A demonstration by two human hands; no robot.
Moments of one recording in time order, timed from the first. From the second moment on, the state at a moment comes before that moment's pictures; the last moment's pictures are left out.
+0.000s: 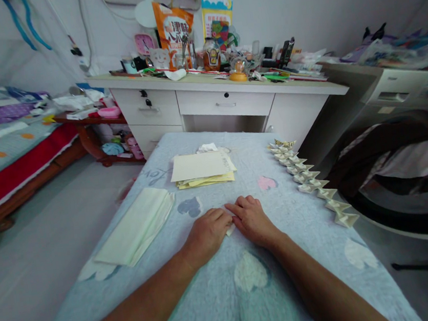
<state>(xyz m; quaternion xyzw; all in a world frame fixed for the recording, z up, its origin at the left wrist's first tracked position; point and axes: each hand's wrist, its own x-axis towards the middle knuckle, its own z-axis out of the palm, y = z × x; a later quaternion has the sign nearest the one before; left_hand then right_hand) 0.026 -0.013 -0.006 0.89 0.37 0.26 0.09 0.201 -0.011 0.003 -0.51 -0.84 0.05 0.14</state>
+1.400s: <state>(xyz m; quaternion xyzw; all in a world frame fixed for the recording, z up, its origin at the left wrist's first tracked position) 0.020 -0.012 -0.006 0.89 0.43 0.14 0.05 0.245 -0.007 0.024 -0.44 -0.88 0.14 0.11</state>
